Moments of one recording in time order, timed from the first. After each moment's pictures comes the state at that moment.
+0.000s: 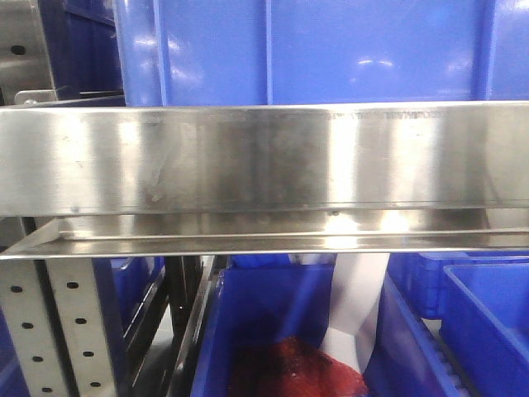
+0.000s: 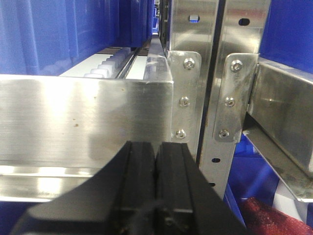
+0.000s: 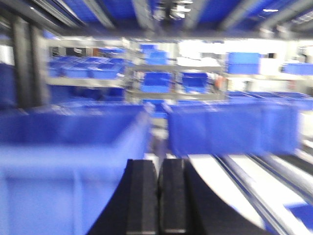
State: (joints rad) left arm -0.05 -0.02 0.03 -0.04 0.12 0.03; right arm -0.01 0.26 -0.42 0.22 0.05 -0.17
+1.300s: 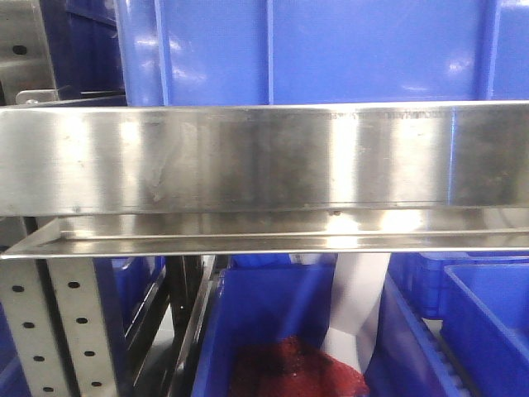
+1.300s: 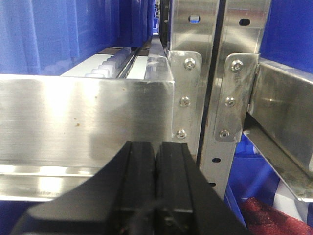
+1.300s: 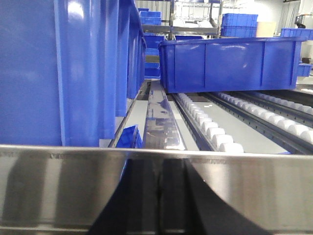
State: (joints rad) left arm -0.05 -0.02 0.03 -0.04 0.12 0.03; right arm 0.00 -0.01 0.03 0.02 -0.02 0.01
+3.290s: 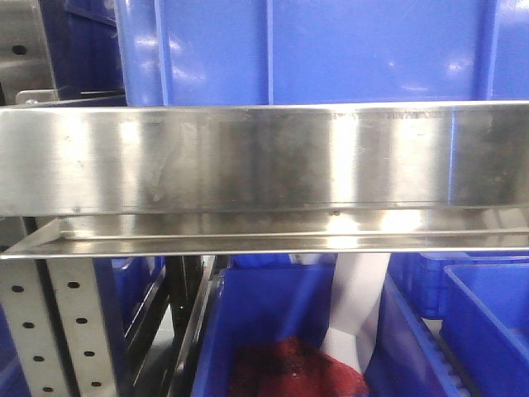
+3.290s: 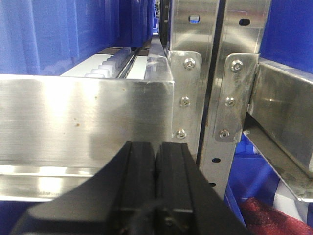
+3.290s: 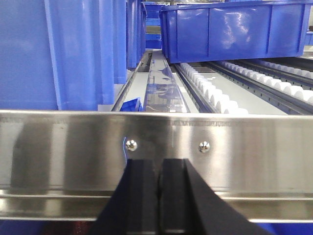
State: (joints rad) left arm -0.05 -0.02 0.03 -0.04 0.12 0.03; right arm 0.00 -0.01 0.03 0.04 0.09 0.01
